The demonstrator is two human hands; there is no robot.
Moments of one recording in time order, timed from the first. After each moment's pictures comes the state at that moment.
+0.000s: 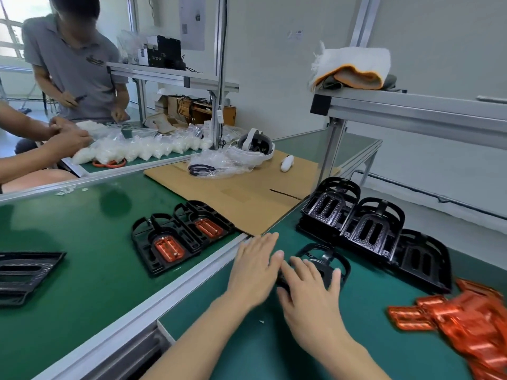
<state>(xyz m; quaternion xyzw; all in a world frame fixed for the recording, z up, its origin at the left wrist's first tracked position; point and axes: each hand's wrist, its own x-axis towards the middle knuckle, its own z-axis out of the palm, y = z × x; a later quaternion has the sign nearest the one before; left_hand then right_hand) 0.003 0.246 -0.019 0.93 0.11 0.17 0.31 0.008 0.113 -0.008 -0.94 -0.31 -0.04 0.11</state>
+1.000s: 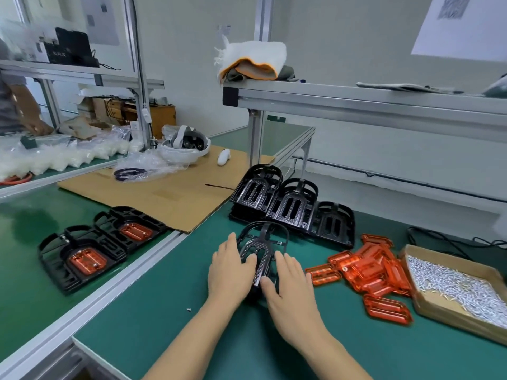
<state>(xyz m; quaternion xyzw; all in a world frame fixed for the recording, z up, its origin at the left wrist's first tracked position) 0.016 0.149 -0.009 0.89 0.20 0.13 0.39 0.010 0.023 -0.017 -0.94 -0.18 0.00 0.30</state>
